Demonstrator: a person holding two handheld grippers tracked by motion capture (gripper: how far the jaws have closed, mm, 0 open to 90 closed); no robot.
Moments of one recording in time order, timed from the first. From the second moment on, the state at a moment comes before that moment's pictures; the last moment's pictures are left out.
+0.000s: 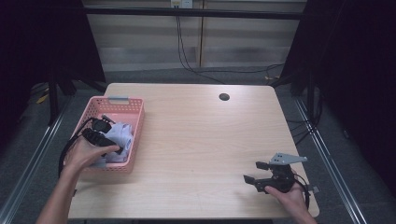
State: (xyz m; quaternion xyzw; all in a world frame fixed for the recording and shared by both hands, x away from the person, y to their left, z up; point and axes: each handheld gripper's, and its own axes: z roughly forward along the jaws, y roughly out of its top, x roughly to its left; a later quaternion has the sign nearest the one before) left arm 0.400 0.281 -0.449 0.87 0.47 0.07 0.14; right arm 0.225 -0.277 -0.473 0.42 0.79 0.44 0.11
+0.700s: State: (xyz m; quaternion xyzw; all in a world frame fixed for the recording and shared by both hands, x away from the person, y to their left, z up) left arm 0.416 0.267 -0.452 0.87 0.48 0.05 0.08; right arm 0.226 -0.275 -0.475 0.42 0.79 0.43 0.10
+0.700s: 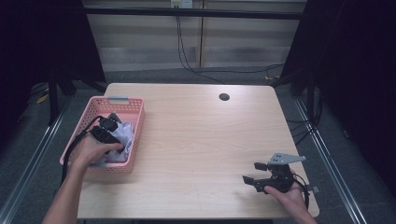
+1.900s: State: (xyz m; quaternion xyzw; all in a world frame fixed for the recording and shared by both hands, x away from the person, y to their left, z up) left arm 0.400 0.330 -0.407 0.81 0.51 0.04 0.30; right arm 0.228 -0.277 -0.475 0.43 0.79 0.43 0.10
